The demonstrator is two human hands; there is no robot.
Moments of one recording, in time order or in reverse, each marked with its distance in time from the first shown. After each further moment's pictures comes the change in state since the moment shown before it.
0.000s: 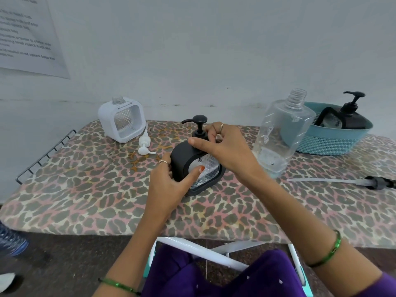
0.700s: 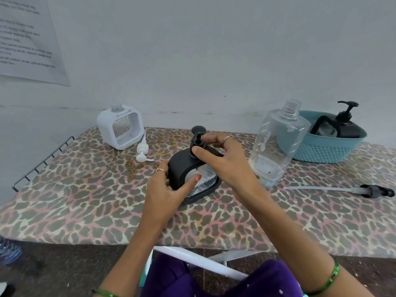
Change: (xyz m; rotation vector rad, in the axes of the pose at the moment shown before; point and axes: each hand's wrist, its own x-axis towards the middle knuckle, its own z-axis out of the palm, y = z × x) left_hand -0.001 0.007 -0.002 -0.083 -0.017 -0.035; right_hand -0.013 0.000 -0.001 0.128 0.040 0.075
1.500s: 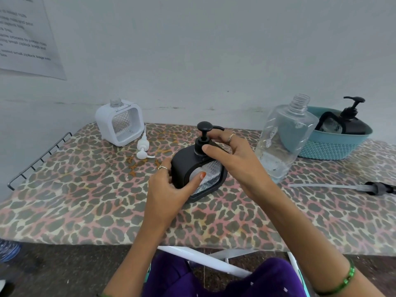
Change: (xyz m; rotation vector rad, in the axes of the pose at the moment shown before) left_hand 0.000 -0.001 0.001 0.011 0.023 0.057; right_hand 0.002 0.007 -0.005 0.068 -0.101 0.005
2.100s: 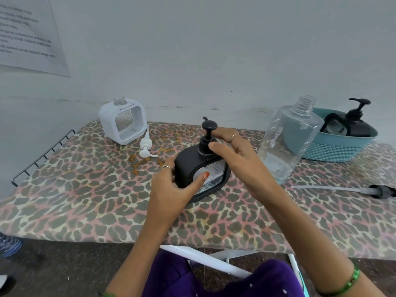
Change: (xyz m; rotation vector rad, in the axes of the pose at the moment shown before) left_hand 0.001 -0.001 -0.001 0.045 0.002 0.017; right_hand 0.001 -0.004 -0.001 -0.078 -0.052 -0.052
